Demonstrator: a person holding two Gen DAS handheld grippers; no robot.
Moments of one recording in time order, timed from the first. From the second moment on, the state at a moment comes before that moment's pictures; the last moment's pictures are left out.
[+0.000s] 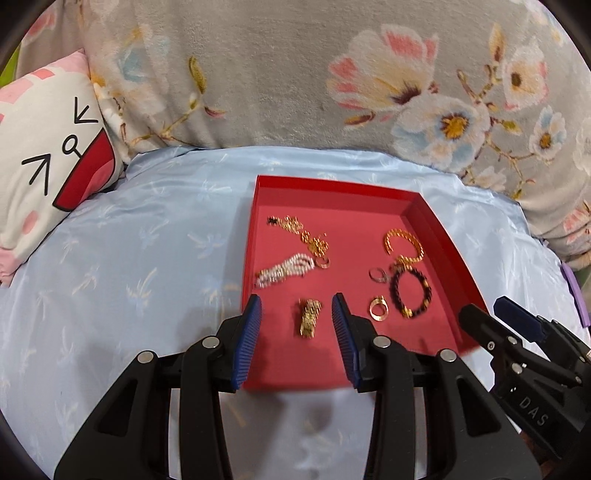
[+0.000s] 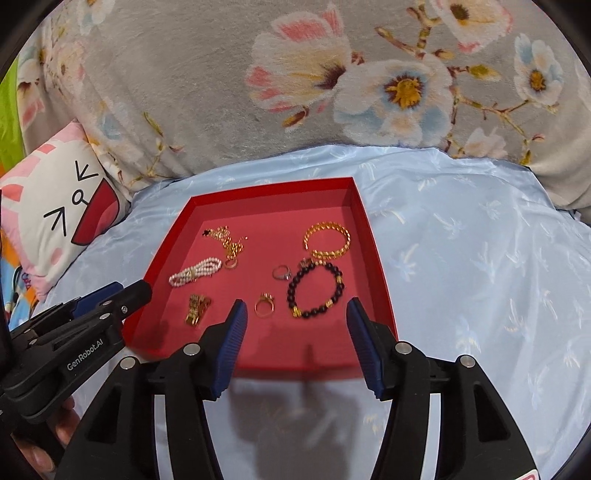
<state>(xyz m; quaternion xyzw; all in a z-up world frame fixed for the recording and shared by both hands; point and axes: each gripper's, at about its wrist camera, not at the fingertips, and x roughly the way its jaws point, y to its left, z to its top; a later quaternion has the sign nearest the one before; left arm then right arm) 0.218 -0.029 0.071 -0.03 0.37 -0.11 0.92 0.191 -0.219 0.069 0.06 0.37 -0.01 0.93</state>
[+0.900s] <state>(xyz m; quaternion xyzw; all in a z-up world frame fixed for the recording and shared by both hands) 0.148 -0.049 0.043 0.01 0.39 -0.11 0.91 0.124 -0.206 0.043 0.04 0.39 -0.02 0.92</state>
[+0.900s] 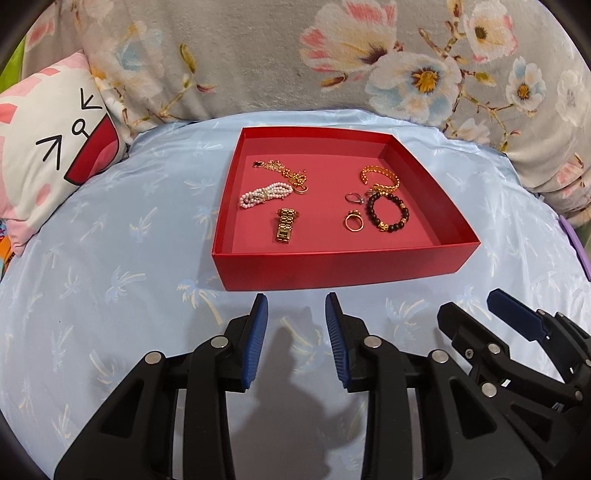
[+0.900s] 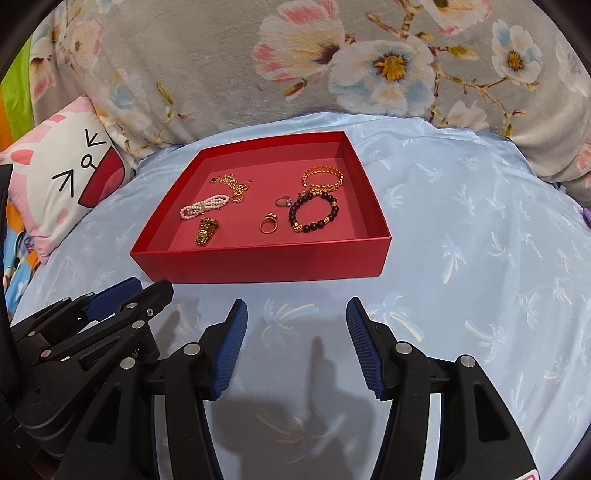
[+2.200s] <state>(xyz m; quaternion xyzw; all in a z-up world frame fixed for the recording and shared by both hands) 0.159 -0.038 0.022 0.01 0.38 -0.04 0.92 0.129 -0.228 0.024 0.04 0.37 -0.08 0.92</state>
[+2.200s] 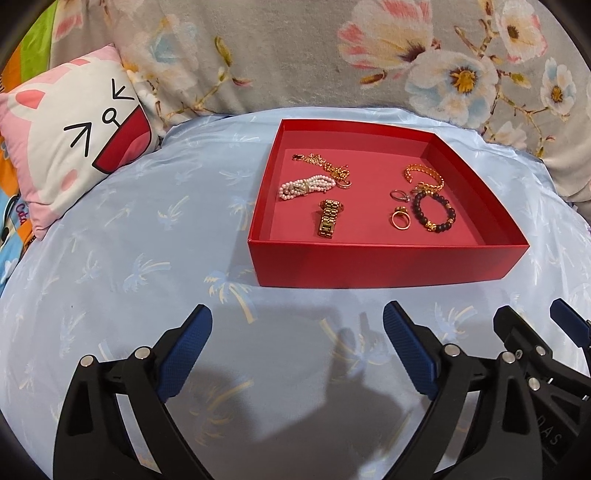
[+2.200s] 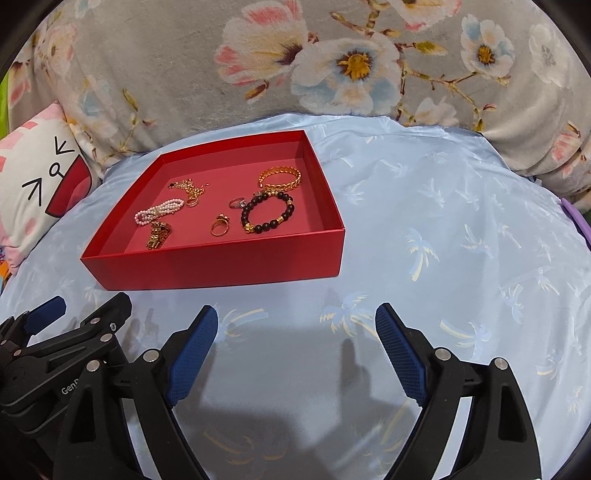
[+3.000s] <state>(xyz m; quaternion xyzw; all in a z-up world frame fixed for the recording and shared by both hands) 0.159 -0.037 0.017 0.01 0.38 -0.03 0.93 0.130 -0.227 0.021 0.04 0.37 -0.08 0.93</state>
